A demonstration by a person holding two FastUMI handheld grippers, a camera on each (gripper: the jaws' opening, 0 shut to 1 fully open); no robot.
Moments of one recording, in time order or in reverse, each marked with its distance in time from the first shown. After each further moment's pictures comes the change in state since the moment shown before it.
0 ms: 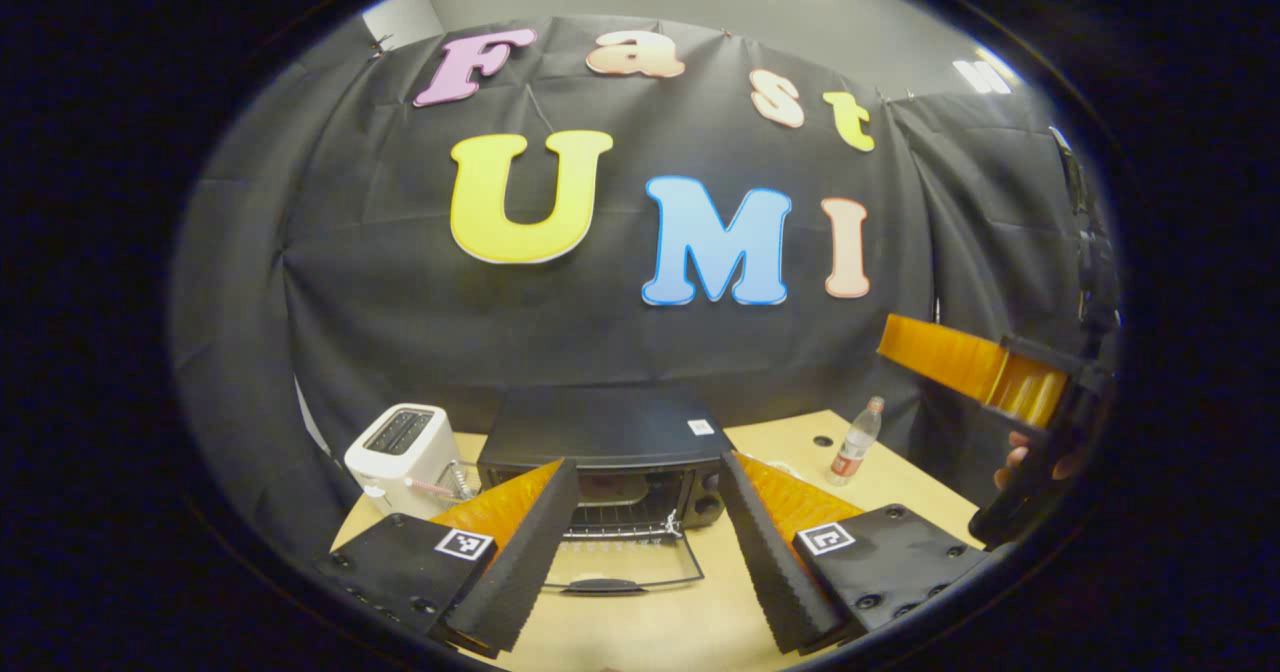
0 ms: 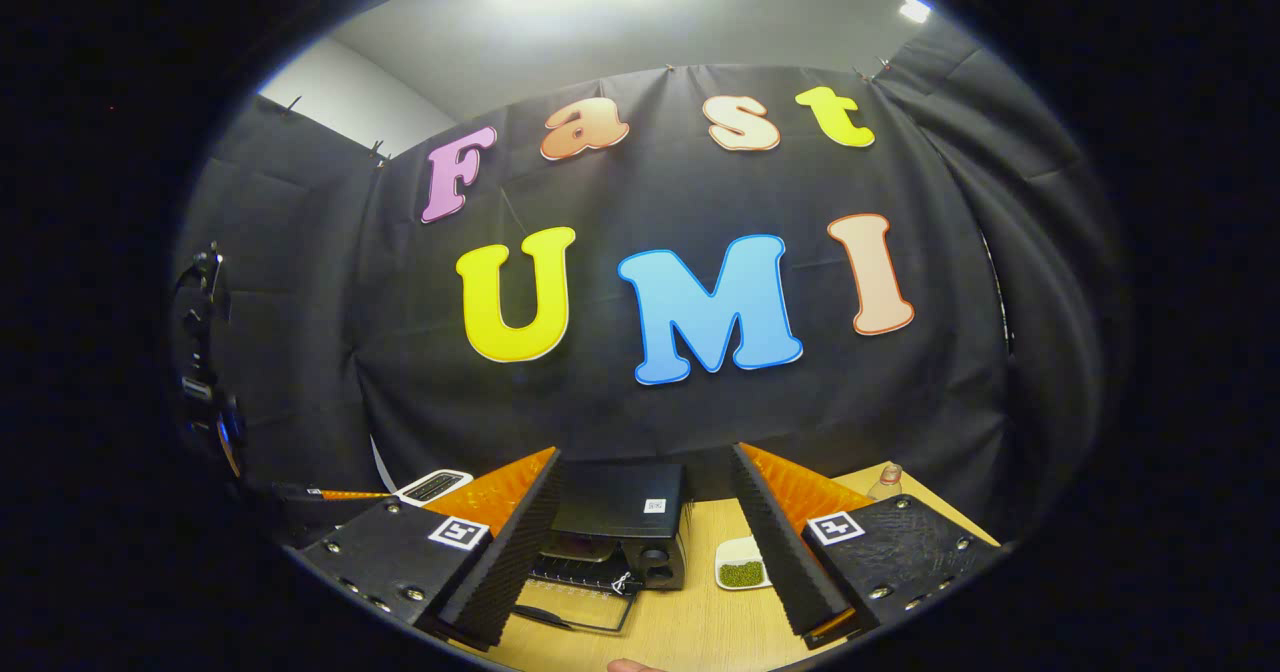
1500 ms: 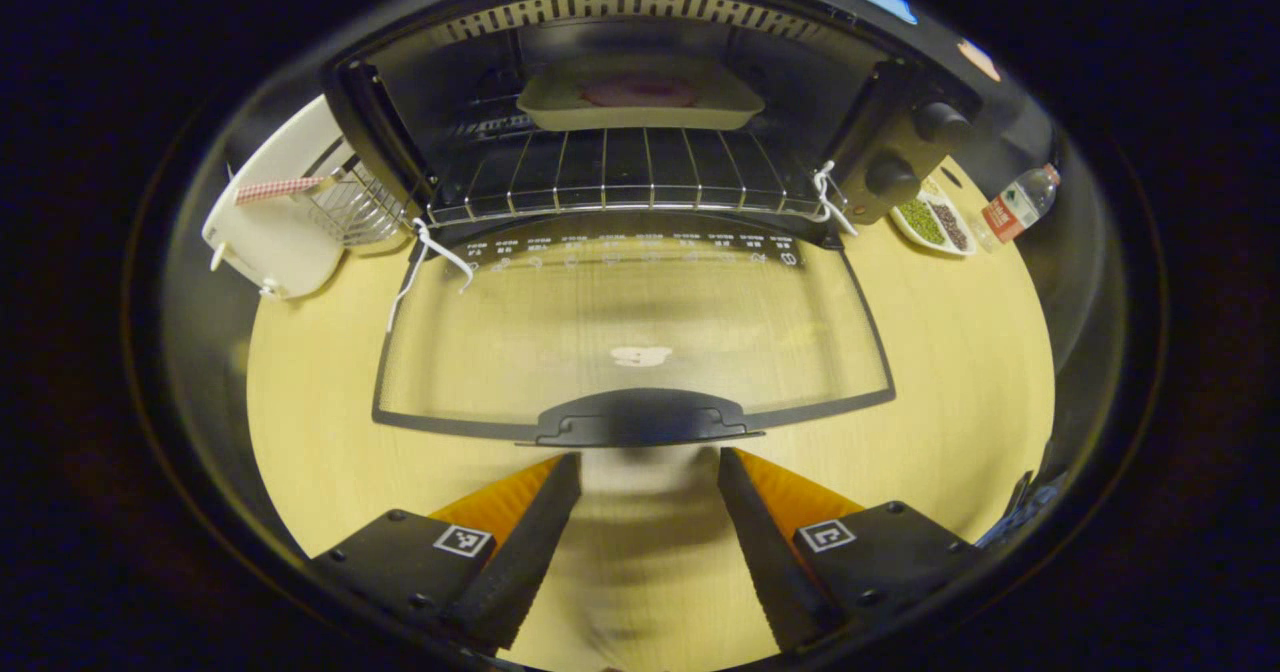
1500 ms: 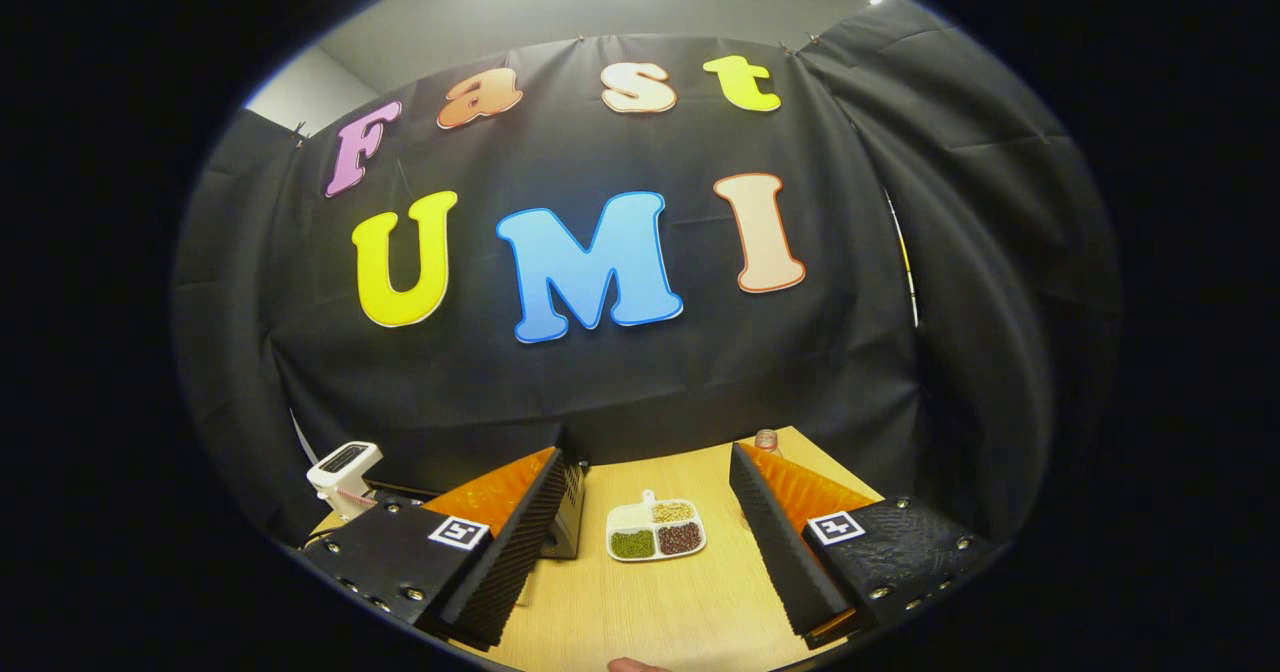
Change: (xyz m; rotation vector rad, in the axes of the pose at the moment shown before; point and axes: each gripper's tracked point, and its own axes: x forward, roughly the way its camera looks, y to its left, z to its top) left arm 0.102 0.051 -0.319 -0.046 0.951 0.067; right arm -0.028 -0.123 -0.031 0.011 0.118 -0.240
